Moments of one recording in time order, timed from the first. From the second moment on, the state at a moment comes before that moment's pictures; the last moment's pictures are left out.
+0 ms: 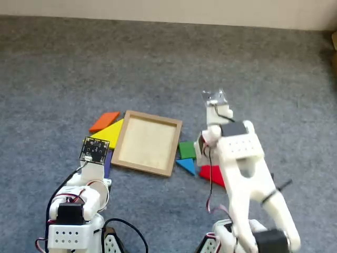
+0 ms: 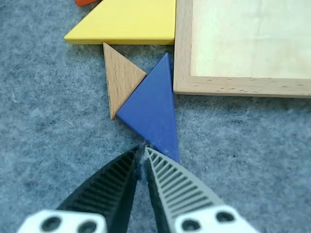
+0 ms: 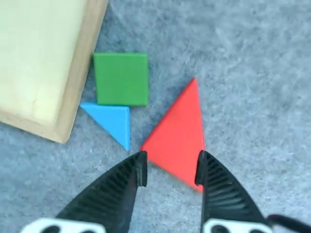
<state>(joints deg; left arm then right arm) -5.7 -101.4 96.1 75.4 -5.1 -17.4 -26.9 42.3 70.5 2.6</state>
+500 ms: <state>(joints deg) -5.7 -101.4 96.1 75.5 -5.1 -21.0 -18.5 48.0 63.9 6.4</state>
